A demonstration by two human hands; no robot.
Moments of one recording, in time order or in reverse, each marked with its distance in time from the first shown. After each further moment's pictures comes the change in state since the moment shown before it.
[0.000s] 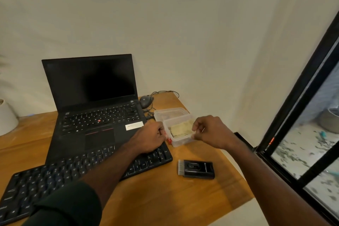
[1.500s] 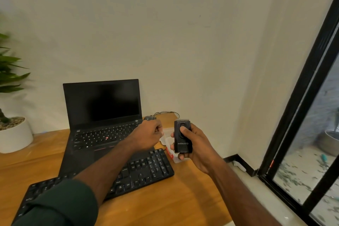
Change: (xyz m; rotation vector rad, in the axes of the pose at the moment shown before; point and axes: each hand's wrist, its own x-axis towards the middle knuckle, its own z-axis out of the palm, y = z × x) left_hand -0.024 0.043 -0.076 0.032 0.079 0.084; right_hand -0.050 -0.097 0.010 1.216 -0.035 -0.016
